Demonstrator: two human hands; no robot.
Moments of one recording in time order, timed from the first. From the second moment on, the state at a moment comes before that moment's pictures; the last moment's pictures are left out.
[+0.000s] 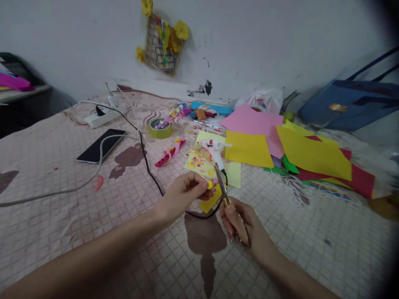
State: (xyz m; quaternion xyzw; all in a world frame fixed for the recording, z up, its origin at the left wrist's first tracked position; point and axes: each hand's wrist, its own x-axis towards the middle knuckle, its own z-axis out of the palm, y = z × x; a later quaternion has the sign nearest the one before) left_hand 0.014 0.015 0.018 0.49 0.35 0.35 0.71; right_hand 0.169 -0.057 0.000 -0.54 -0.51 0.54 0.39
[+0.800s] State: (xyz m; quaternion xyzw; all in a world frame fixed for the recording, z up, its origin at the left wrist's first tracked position) left_hand 0.012 0.010 0.007 0.67 0.32 0.16 0.65; right_hand 0.178 -0.047 0.008 -0.57 -0.54 0.46 0.42
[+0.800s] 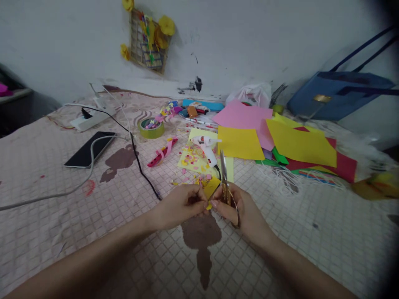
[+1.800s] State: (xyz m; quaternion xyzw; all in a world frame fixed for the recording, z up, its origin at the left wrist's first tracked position) left_hand 0.014 0.013 0.009 0.52 0.35 0.20 0.75; right_hand 0.177 -0.048 0.003 -0.57 -0.52 0.45 0.45
